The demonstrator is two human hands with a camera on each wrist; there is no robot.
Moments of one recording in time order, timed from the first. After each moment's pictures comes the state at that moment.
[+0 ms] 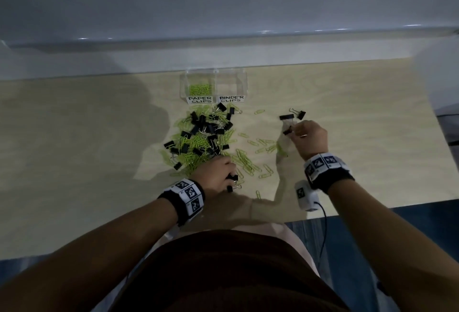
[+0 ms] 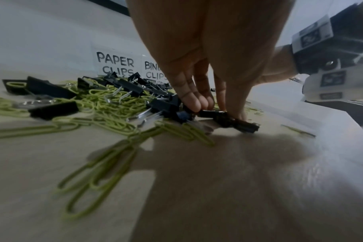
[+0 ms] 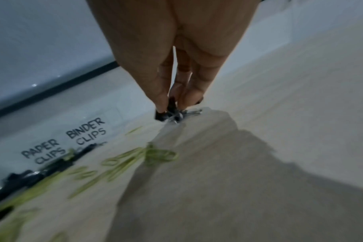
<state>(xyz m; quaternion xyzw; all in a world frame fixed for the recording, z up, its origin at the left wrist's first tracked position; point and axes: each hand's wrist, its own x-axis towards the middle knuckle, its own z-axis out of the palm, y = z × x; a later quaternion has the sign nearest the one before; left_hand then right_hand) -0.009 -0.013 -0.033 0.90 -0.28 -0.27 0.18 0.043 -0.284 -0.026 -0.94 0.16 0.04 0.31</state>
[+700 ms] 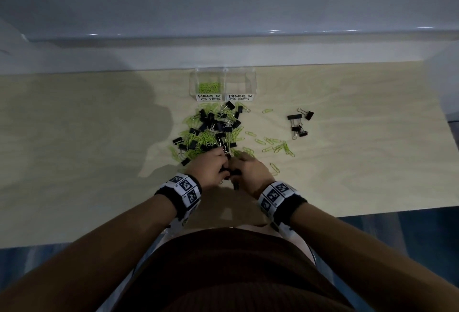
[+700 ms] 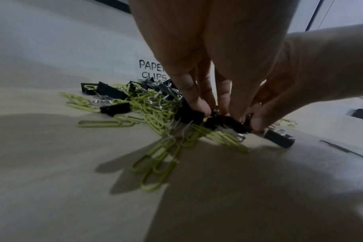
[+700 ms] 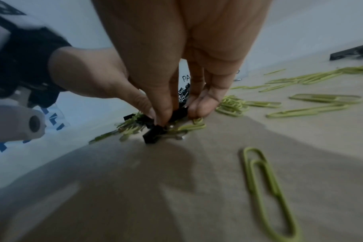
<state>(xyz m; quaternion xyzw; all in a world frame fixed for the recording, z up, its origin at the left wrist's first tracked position) -0.006 0.012 -0.032 0.93 -0.19 -0.25 0.21 -0.021 -0.148 -0.029 -0.92 -0.15 0.27 0.23</state>
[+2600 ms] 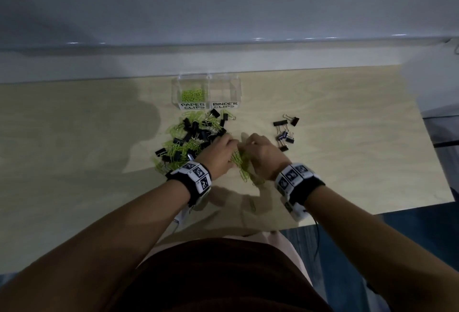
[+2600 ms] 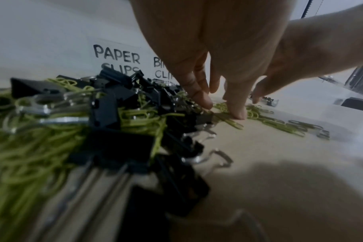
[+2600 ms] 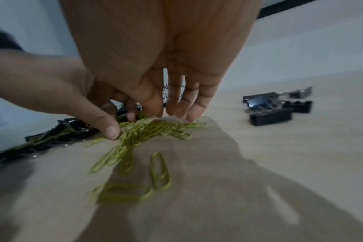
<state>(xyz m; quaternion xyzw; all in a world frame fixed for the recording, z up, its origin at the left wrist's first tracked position) 0.044 -0.038 -0.041 0.92 -0.26 -0.20 0.21 0.034 -0.214 -0.019 -0.94 -0.16 0.23 0.19</state>
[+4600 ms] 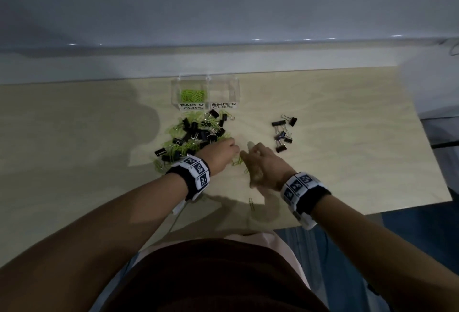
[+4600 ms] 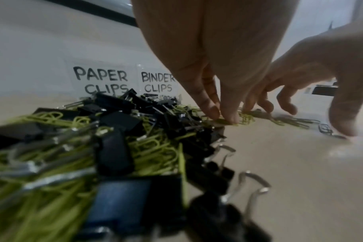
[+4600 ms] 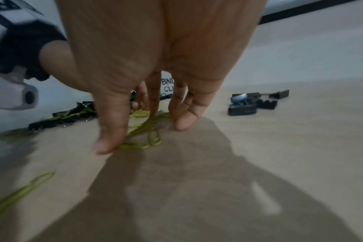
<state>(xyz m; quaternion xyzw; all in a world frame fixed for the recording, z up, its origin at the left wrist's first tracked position) 0.053 -0.041 -0.029 0.90 -0.33 -0.25 0.15 0.015 -0.228 -0.020 -0.93 -0.15 0.31 0.14</state>
